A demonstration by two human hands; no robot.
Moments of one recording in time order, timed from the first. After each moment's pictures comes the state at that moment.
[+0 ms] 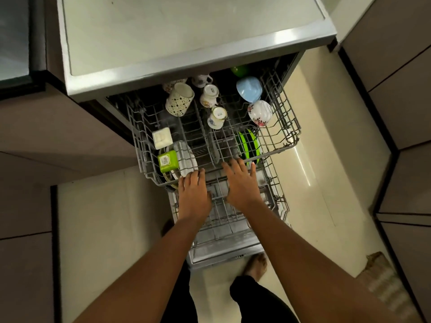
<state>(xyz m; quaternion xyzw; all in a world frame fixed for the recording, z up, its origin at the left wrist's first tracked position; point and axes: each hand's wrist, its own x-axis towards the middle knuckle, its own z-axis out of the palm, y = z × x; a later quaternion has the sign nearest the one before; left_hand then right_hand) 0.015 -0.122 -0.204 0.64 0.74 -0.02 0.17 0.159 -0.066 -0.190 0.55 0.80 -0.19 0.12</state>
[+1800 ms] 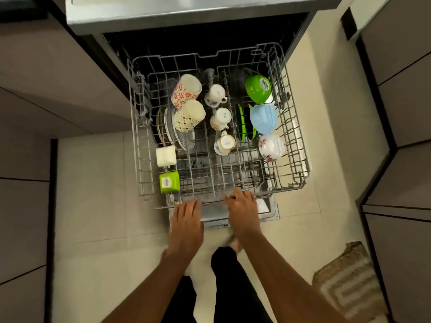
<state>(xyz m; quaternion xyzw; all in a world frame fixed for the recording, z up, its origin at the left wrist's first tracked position) 0.088 -0.315 -0.208 0.61 0.76 0.00 0.22 0.240 -0.233 -0.214 0.56 0.79 -0.23 0.05</state>
